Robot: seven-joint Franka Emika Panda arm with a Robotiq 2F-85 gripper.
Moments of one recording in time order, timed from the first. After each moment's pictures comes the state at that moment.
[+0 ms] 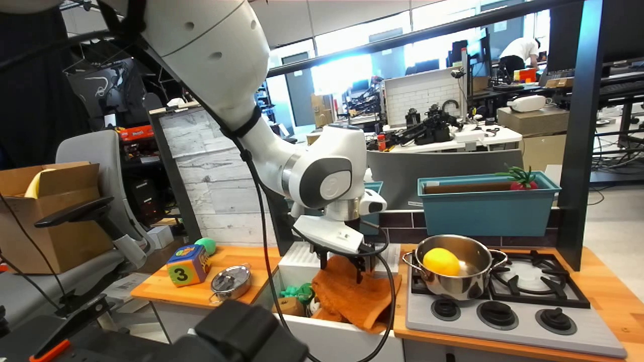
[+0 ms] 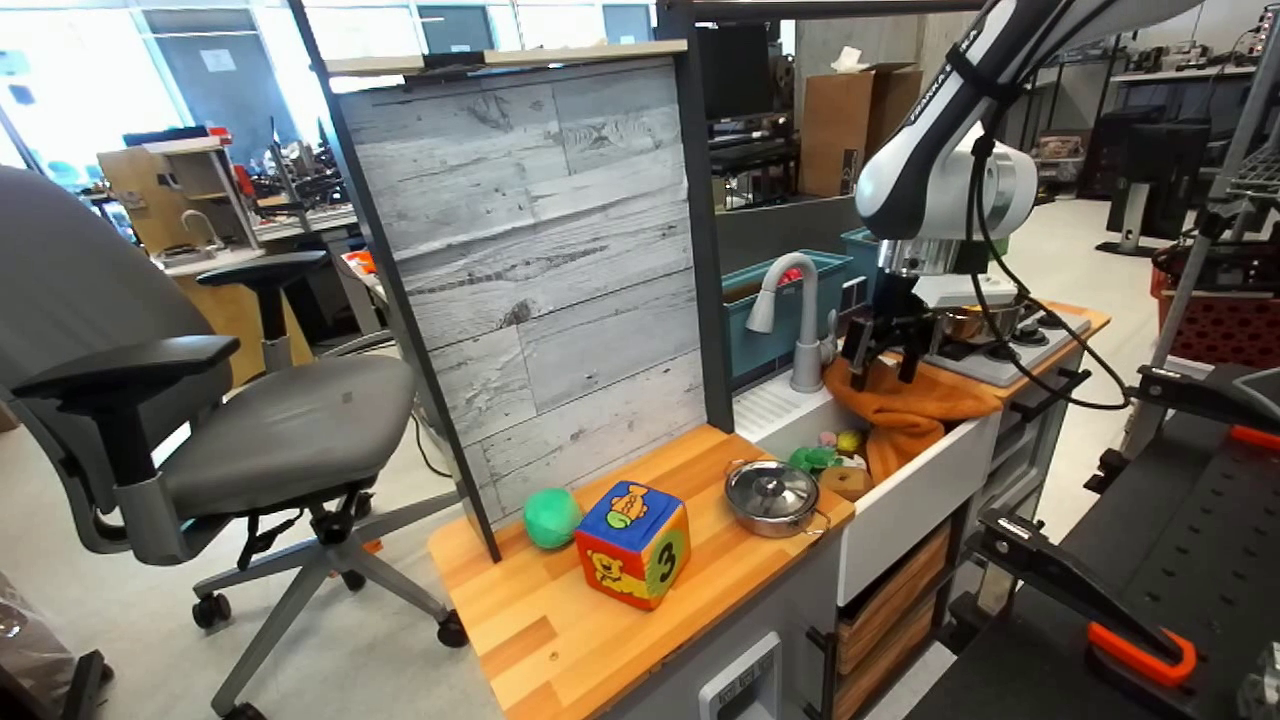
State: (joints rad) arm -0.39 1.12 0.11 -1.47 0.12 2.55 -0.28
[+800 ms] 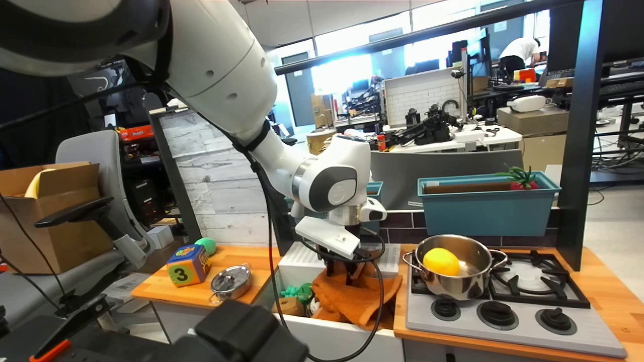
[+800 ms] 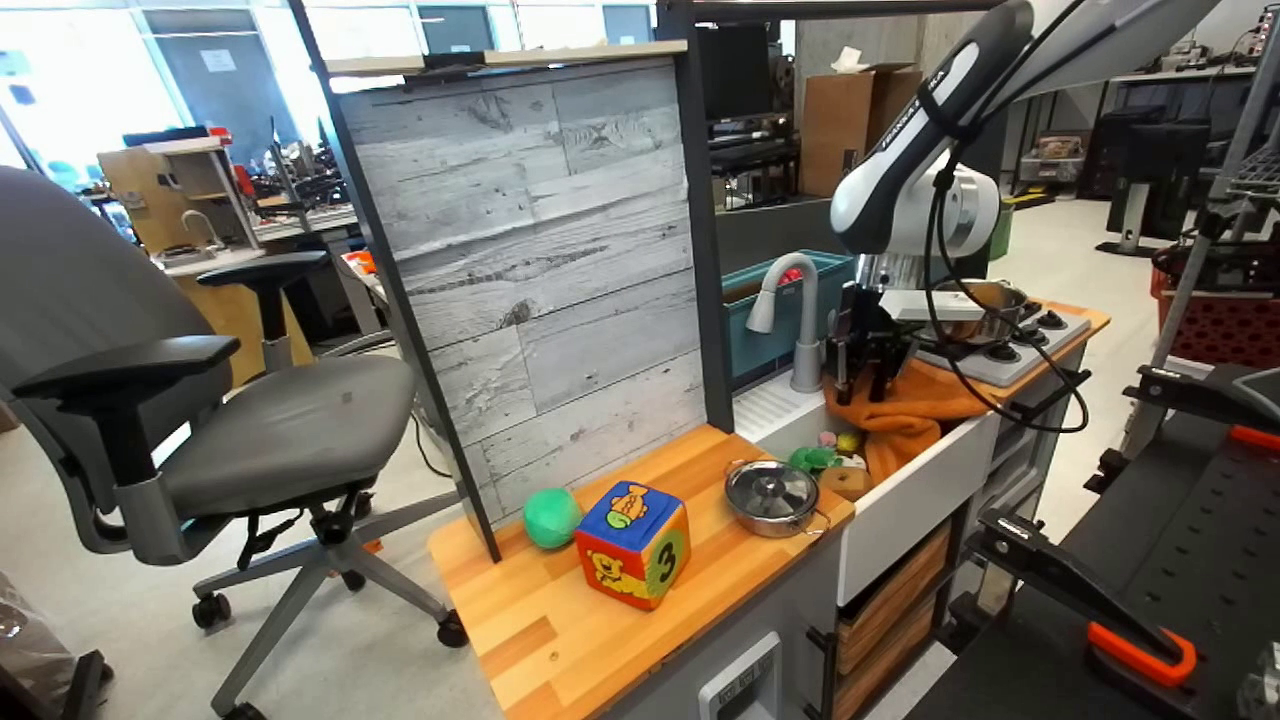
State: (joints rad) arm -0.35 1.27 0.10 -1.24 0.15 2.42 -0.18
